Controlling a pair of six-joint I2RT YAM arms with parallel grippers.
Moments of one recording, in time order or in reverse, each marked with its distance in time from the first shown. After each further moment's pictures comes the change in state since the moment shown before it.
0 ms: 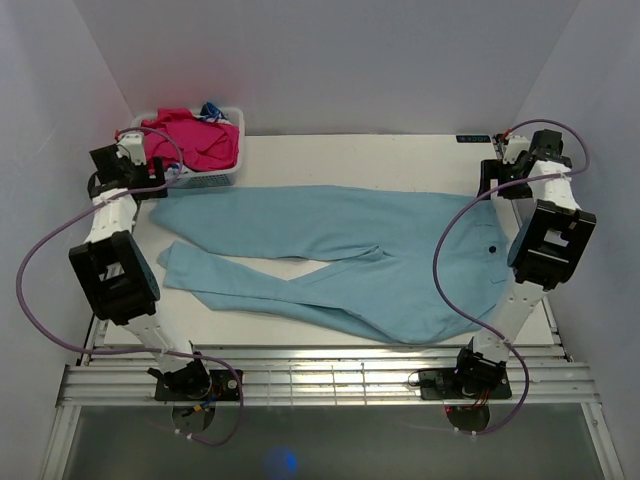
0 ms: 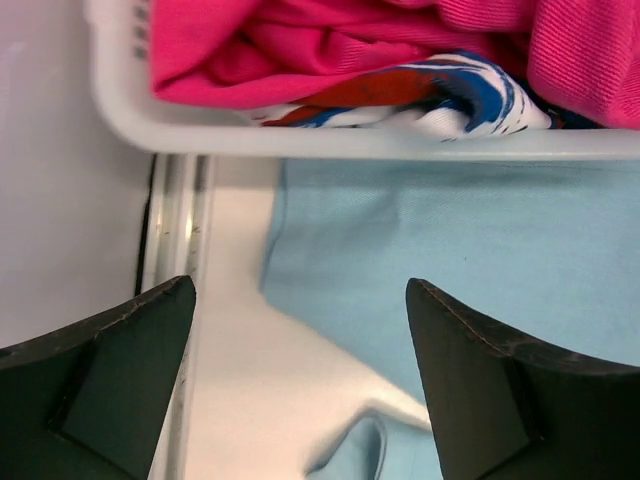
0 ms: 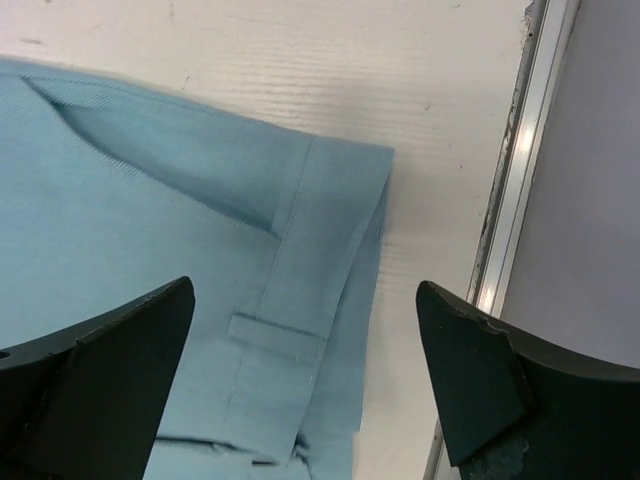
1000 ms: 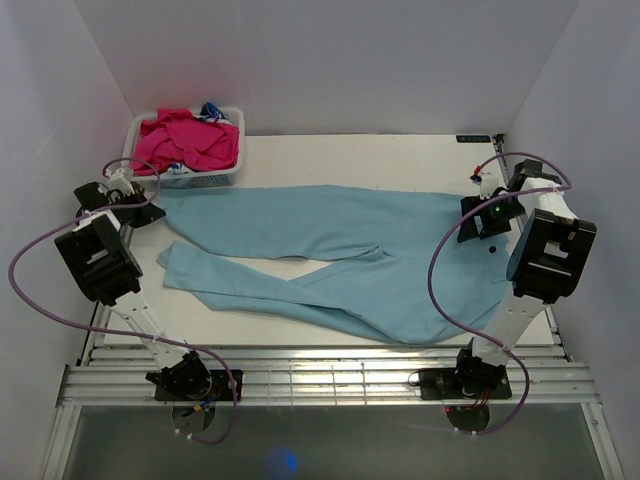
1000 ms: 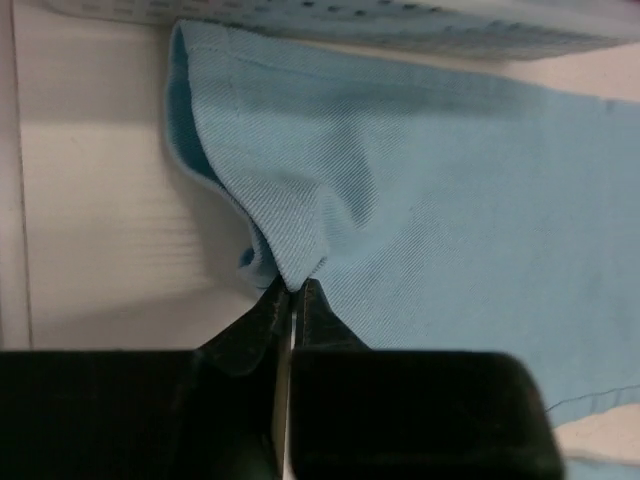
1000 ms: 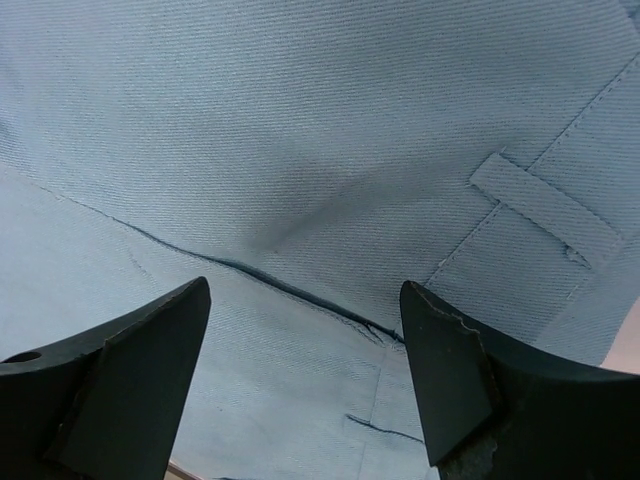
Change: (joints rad) left arm 0.224 0.244 -0.059 0.111 0.616 -0.114; right arm 0.028 -0.170 -0.298 -0.249 -0.173 -0.231
